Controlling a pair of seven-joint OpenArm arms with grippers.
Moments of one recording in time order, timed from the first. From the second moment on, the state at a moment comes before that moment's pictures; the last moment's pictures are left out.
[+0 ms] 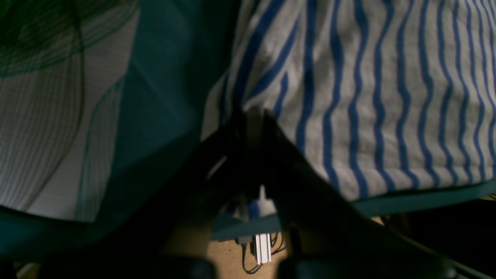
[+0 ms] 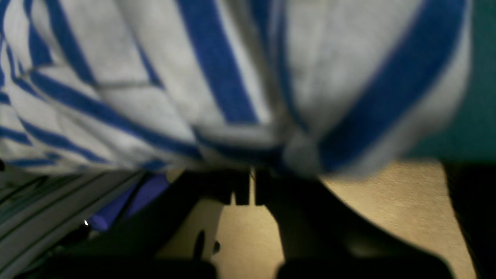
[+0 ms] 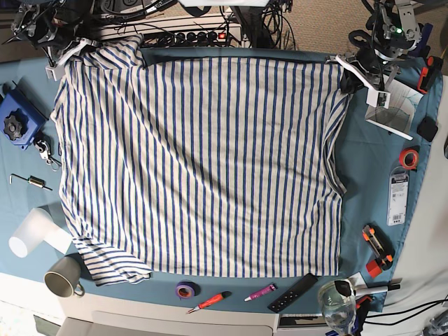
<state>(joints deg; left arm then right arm) 32.2 -7.9 -17.7 106.5 -28.2 -22.0 43.3 -26.9 19.5 44.3 86.6 51.7 35.4 -74.9</state>
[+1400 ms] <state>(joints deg) 33.6 -7.2 -16.9 122.3 -26.8 -22.5 52.7 -23.2 20.5 63.5 104.0 65.0 36.0 -72.4</state>
